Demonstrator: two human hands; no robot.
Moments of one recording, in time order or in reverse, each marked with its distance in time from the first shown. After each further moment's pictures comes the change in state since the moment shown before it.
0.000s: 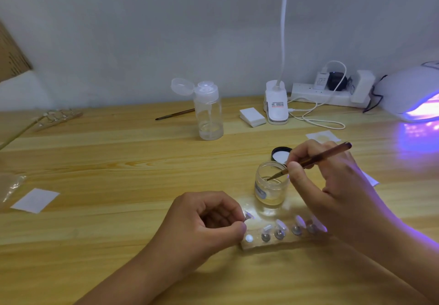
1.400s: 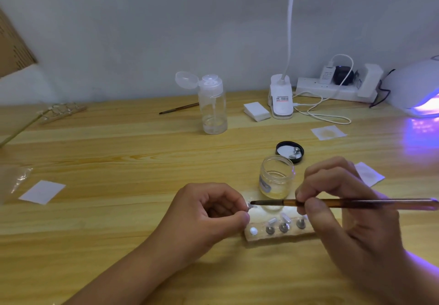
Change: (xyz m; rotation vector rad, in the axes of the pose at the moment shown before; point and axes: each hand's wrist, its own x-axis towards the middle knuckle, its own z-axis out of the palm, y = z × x) left_hand 0.002 -0.003 -0.003 0.001 -0.003 0.021; right_hand -0.034 -0.008 0.011 0.343 0.175 -0.300
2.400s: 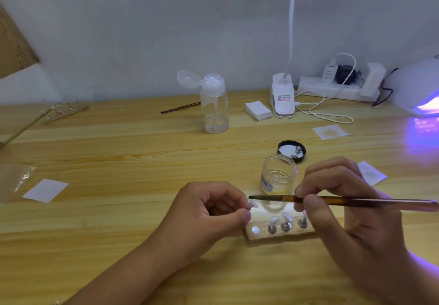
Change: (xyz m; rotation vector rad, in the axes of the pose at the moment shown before) left_hand 0.000 -0.004 -0.001 -0.054 -0.014 0.016; right_hand -0.001 0.000 0.000 -0.026 -0.005 -0.012
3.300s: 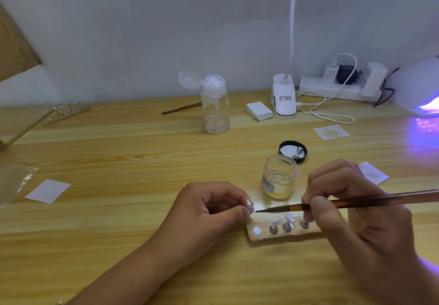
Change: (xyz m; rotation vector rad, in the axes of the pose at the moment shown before) left_hand 0.000 0.001 -0.003 0.021 -0.006 0.011; right_hand -0.002 -0.002 -0.003 0.053 -0.006 0.006
